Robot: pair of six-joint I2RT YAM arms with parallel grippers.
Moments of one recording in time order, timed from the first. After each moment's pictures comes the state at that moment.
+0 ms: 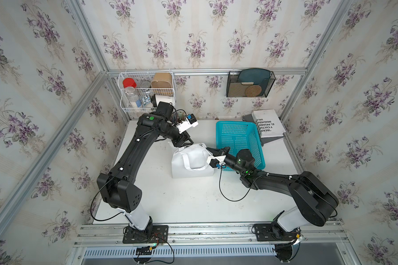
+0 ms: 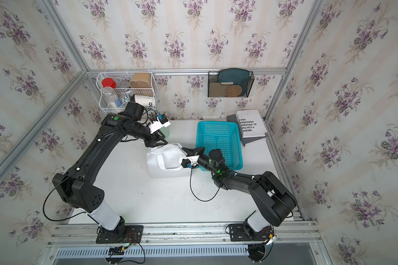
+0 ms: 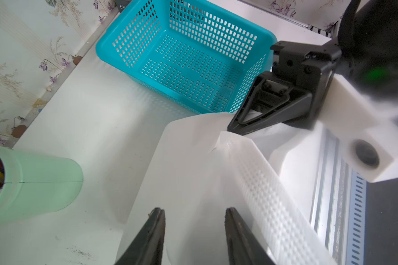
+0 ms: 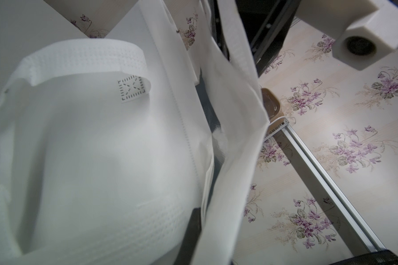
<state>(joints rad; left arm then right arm) -0.32 1.68 1.80 -1.21 0.63 0.66 0.68 1.55 0.64 0.90 -0.33 -0.95</state>
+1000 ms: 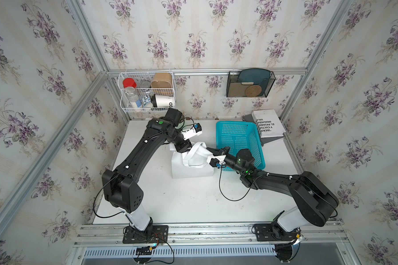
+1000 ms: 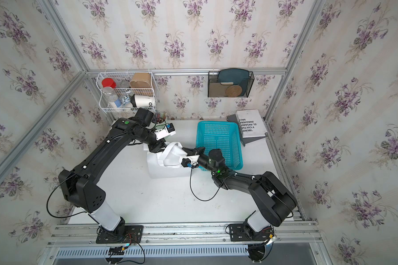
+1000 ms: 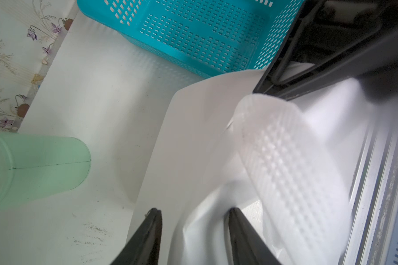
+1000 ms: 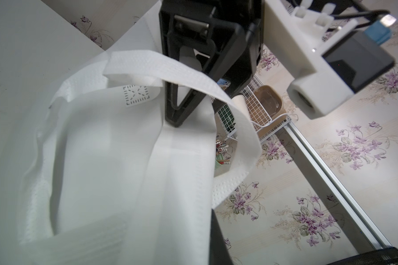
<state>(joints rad) -0.39 1.71 1.73 -1.16 0.42 0.71 0.68 1.54 0.65 0.88 -0.33 -0.94</state>
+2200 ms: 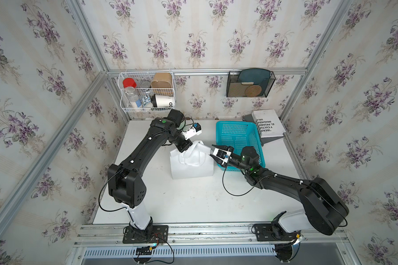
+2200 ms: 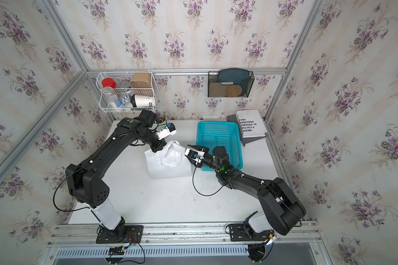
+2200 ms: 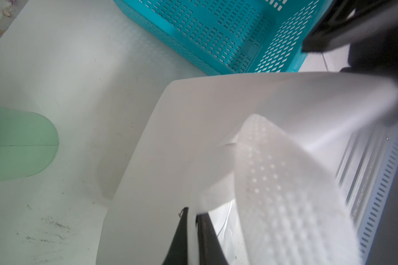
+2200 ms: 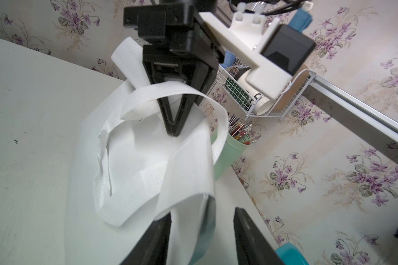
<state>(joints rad) -0.39 1.76 1.72 -1.17 0.44 0.56 0.60 1.41 0.64 0.68 -0.42 -0.58</state>
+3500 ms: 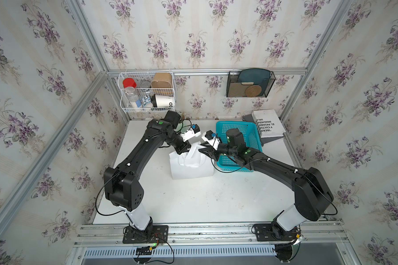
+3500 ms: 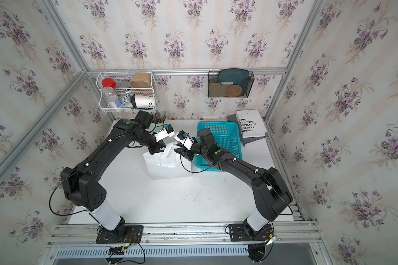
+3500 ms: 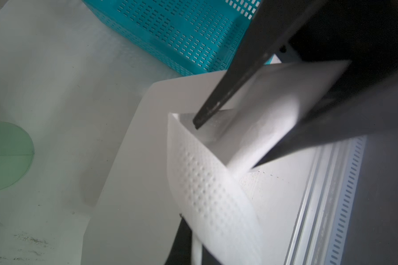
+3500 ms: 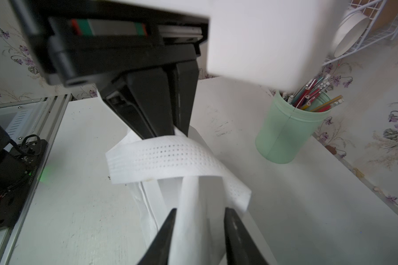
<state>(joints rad) -0.37 1.72 1.69 -1.19 0.55 0.61 0.66 1.60 1.11 0.09 -0.57 -0.27</state>
